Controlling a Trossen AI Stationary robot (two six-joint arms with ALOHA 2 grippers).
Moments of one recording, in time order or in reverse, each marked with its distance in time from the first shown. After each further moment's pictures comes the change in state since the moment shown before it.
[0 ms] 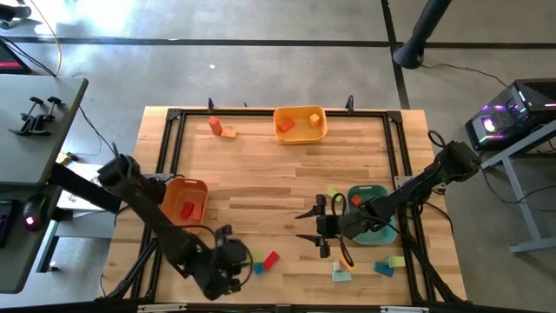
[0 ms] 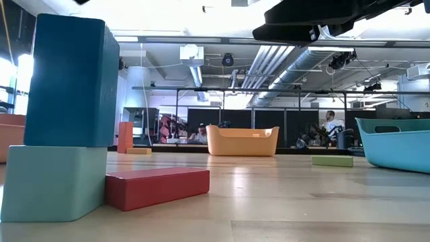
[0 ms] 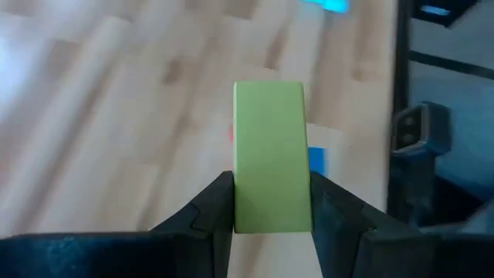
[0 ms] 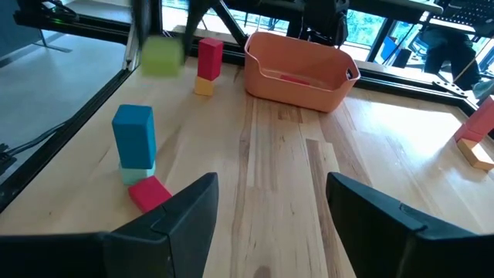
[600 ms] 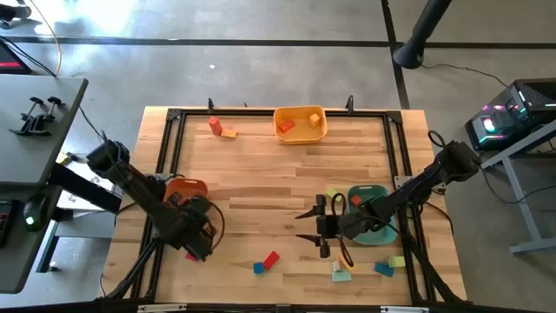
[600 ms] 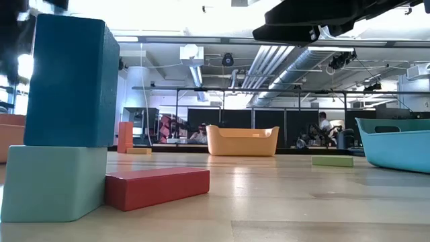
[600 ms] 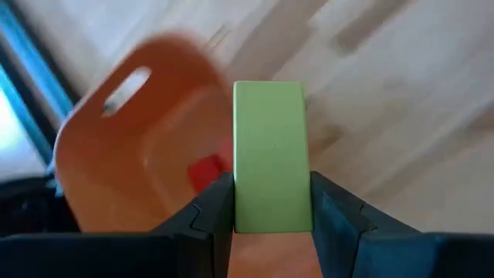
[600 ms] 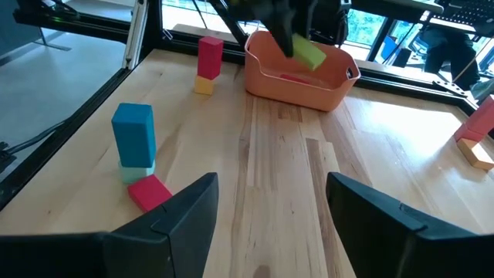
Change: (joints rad) left arm 0.062 -0.200 -0.272 -0.706 0.222 -0.662; right arm 0.000 0.000 0.000 -0.003 0.000 -0.002
